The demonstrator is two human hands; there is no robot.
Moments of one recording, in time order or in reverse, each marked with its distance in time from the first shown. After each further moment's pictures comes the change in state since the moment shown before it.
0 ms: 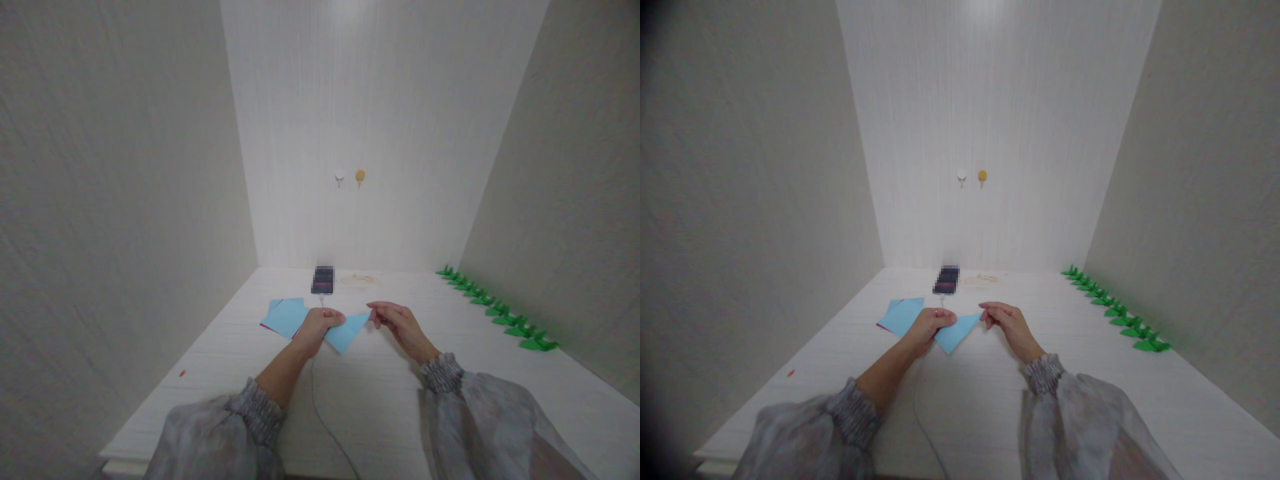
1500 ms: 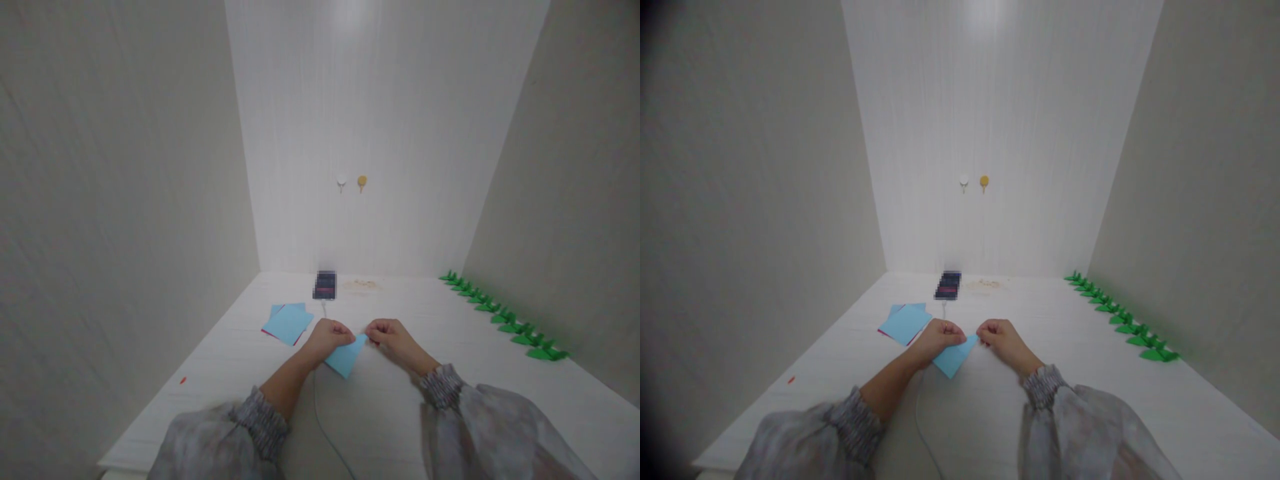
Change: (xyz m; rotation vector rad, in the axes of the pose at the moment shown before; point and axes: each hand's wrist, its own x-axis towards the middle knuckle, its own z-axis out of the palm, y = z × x) left_hand -0.001 -0.003 0.005 0.441 -0.028 0.045; right_hand 0.004 0.009 0.008 -0.306 -0.118 0.110
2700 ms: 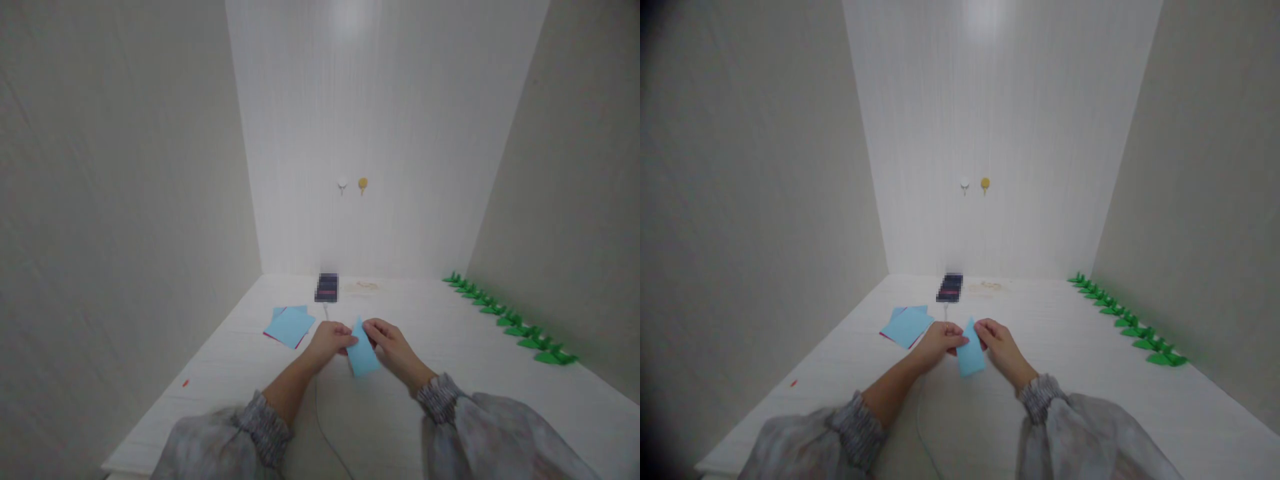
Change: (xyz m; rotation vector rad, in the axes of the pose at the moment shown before) left_hand 0.005 0.004 0.006 -0.245 -0.021 -0.013; right_hand -0.002 -0.003 0.010 0.063 0.050 -0.133
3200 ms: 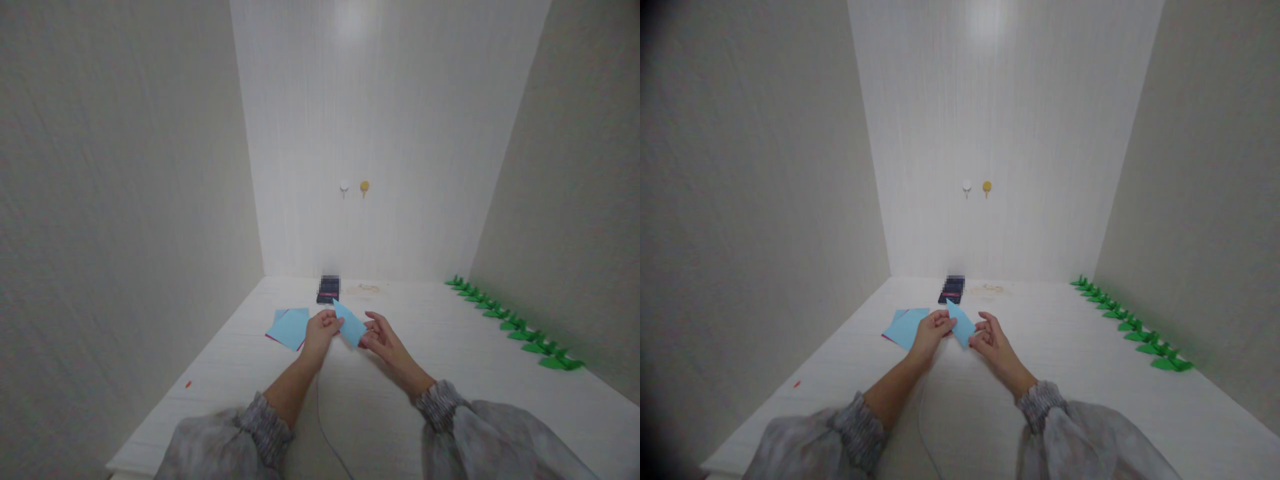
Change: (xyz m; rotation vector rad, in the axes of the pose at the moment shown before) left_hand 0.007 0.010 -0.010 -0.220 0.281 0.196; right_hand -0.001 -0.007 0.011 0.193 -0.021 -0.076
